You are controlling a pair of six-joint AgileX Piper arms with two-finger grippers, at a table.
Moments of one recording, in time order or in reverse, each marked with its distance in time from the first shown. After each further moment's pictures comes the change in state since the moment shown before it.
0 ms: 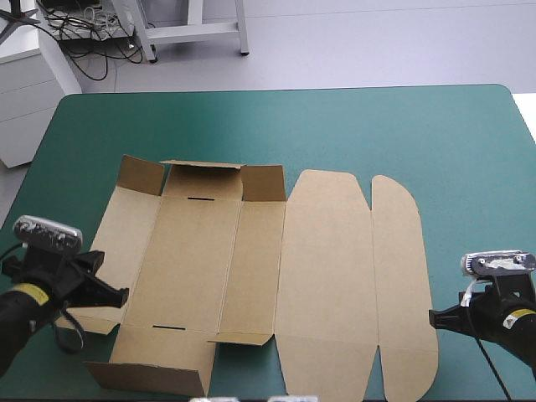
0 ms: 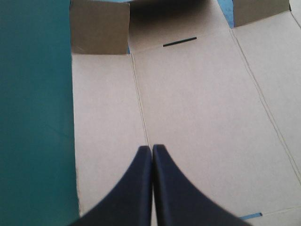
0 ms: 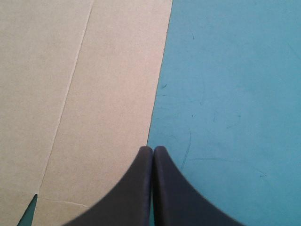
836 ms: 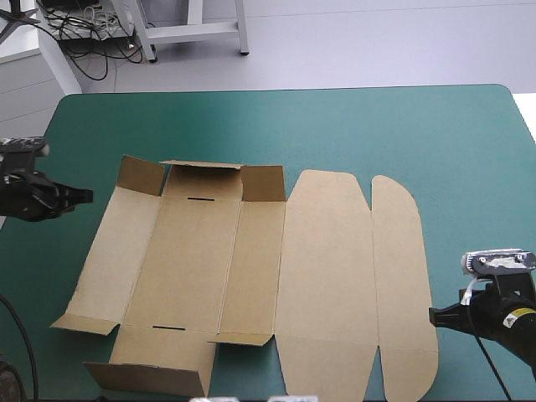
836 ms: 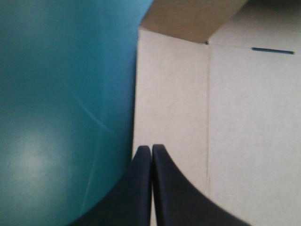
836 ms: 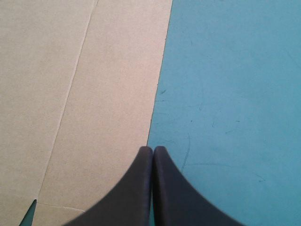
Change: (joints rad) left arm 0.521 0.687 -0.430 -0.272 0.189 0.209; right arm 0.000 0.000 0.000 0.000 -0.015 0.000
